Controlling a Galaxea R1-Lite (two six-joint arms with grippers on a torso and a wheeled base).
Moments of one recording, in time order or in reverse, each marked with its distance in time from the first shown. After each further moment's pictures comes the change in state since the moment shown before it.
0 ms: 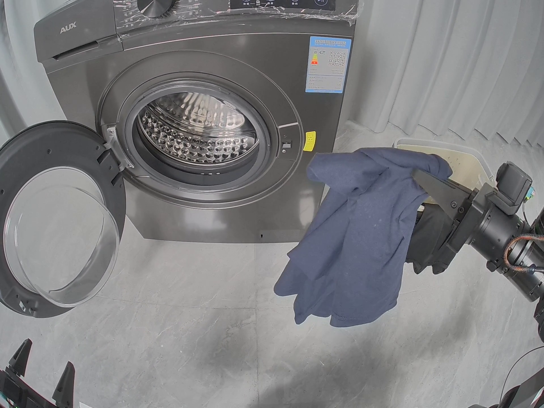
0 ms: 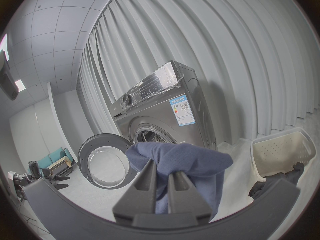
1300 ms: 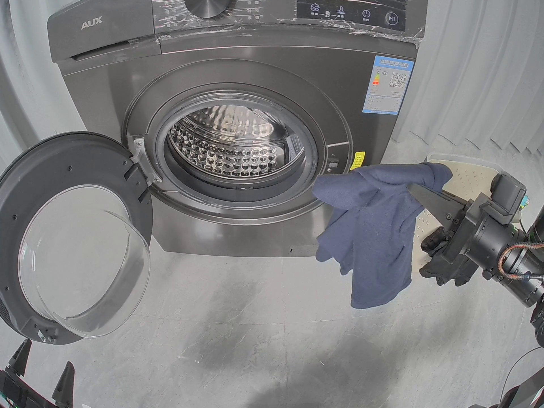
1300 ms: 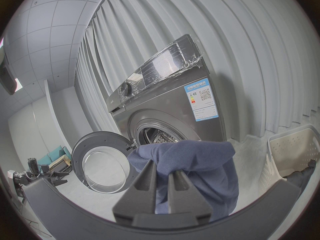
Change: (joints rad) left arm 0.001 0.000 0.000 0.000 0.000 0.001; right arm 0.001 0.011 0.028 0.003 0.000 0.002
